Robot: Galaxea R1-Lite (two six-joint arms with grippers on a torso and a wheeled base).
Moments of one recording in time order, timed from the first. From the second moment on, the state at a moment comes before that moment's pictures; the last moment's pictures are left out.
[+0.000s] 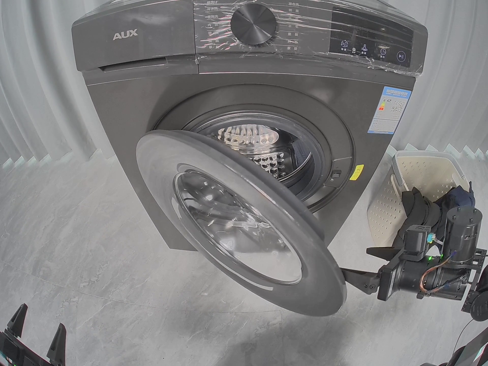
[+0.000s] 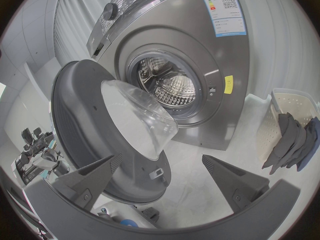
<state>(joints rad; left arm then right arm) 0.00 0.02 -0.02 0.00 0.00 -0.01 0.52 1.48 -0.29 -0.81 0.15 0.17</state>
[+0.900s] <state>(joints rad) 0.00 0.02 -0.02 0.00 0.00 -0.01 0.62 1.69 -0.45 -0.86 -0.03 0.23</state>
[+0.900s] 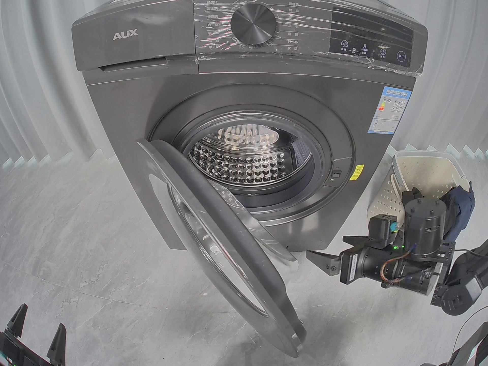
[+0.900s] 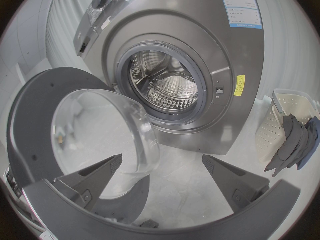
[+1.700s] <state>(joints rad) 0.00 0.02 -0.02 0.00 0.00 -0.01 0.65 1.94 -0.56 -0.89 -0.12 0.24</state>
